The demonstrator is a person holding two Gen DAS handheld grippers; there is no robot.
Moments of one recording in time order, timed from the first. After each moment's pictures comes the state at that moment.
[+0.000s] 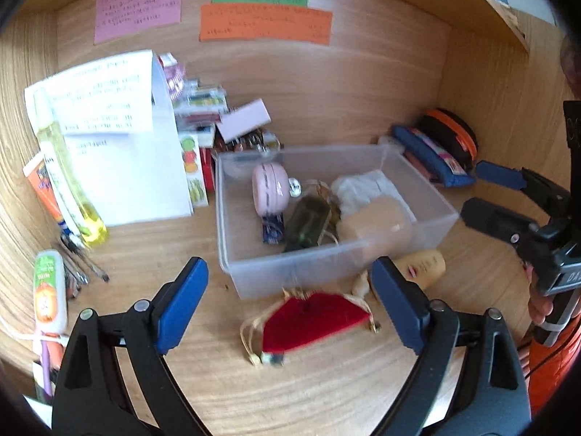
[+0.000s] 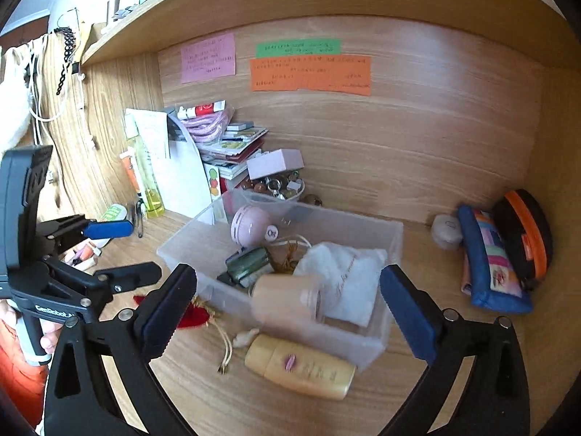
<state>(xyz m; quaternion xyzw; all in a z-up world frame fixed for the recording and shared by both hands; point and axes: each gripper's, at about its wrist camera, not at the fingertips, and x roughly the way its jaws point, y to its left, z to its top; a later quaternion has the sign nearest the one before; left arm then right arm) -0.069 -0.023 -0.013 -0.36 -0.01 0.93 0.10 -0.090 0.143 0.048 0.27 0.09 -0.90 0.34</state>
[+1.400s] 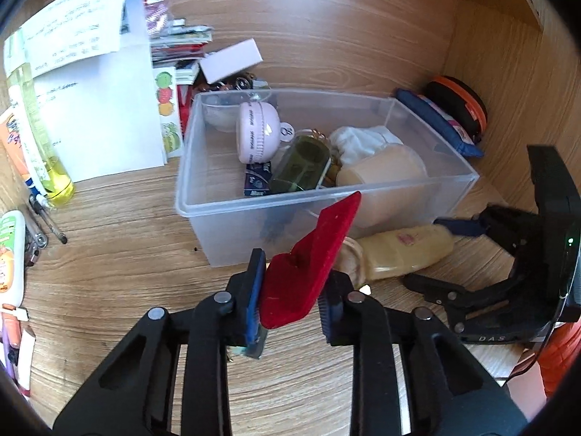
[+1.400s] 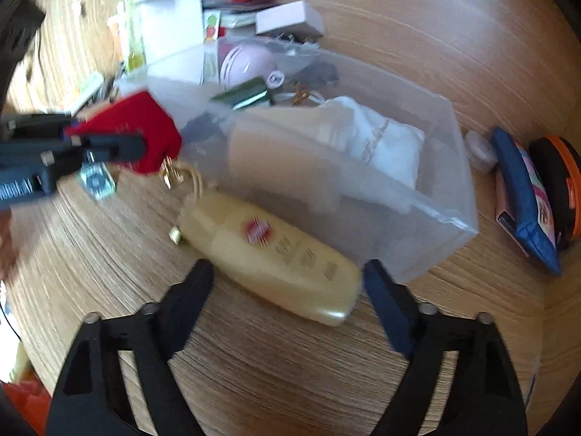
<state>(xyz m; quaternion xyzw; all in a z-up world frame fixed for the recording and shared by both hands) -0.081 -0.018 -0.065 -0.39 -0.03 0.91 0.11 -0.105 0.126 -0.071 0.39 0.23 -0.83 0.32</state>
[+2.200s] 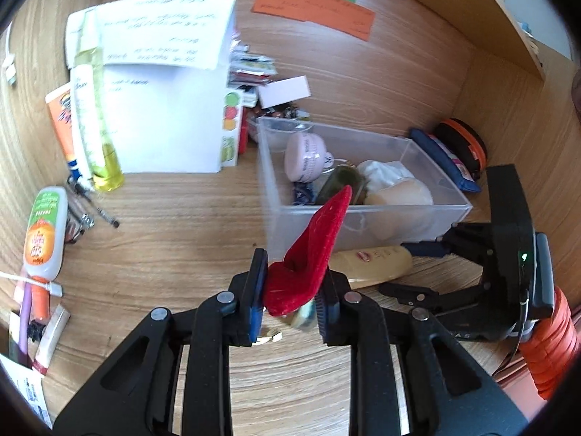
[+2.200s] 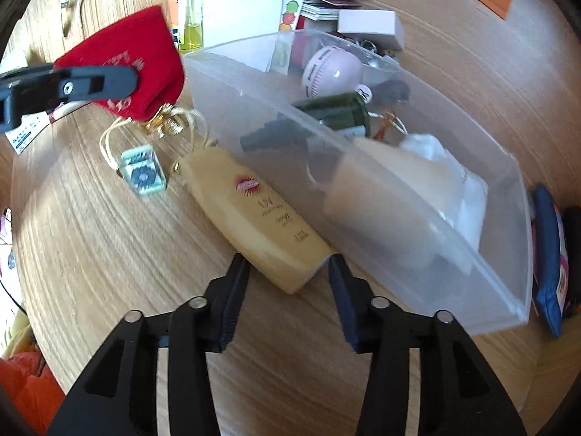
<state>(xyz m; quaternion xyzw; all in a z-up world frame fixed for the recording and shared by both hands) -0.046 -0.072 -0.043 -0.36 -0.08 0.93 0.08 -0.088 0.071 -0.066 0.39 0.30 -0.78 0.38</state>
